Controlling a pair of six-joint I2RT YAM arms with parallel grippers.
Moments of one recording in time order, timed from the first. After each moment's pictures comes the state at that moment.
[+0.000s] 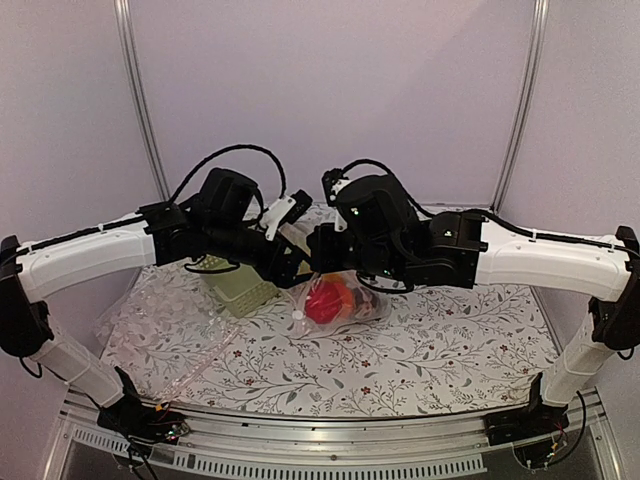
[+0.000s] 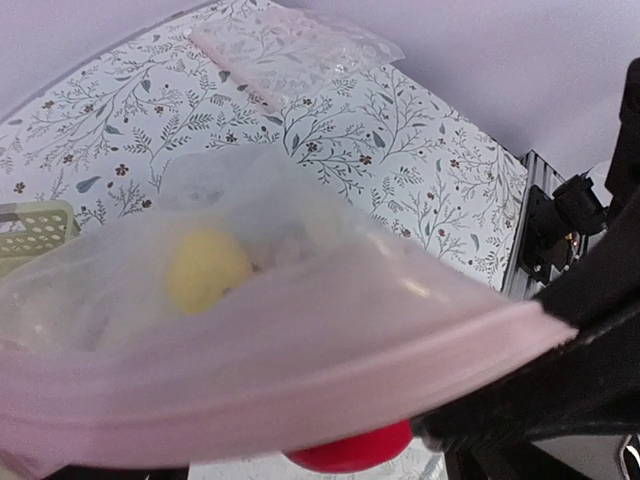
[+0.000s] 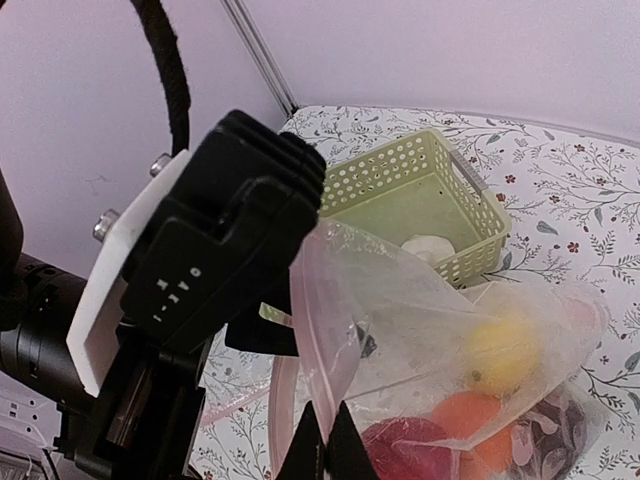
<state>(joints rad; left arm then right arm) -0.84 1.45 1.22 -0.41 0.29 -0.13 1.20 1.64 1.50 -0.33 0.41 0.62</state>
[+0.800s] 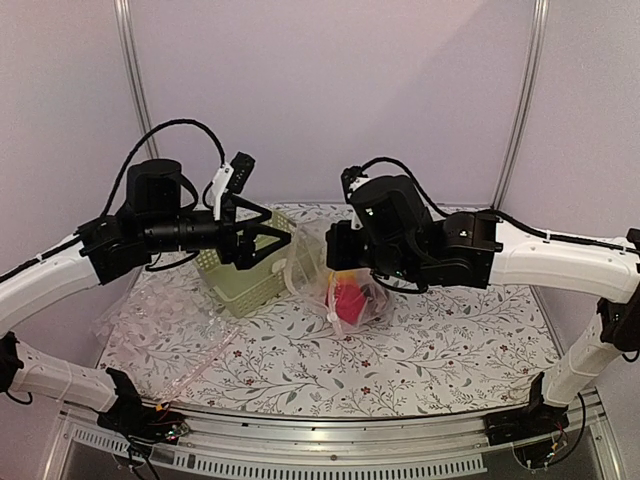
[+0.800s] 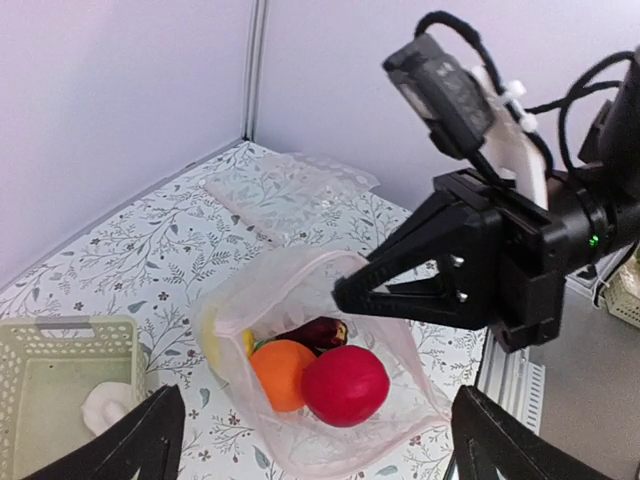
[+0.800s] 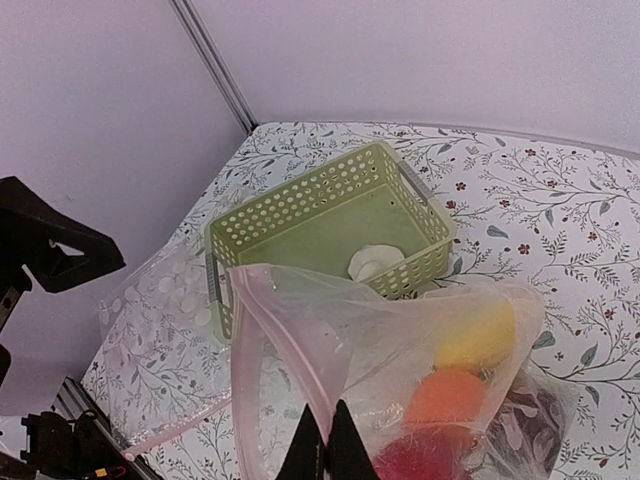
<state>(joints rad) -0.79 1.11 1.03 -0.18 0.33 -0.09 1.18 1.59 1.45 -0.35 0.50 0.62</state>
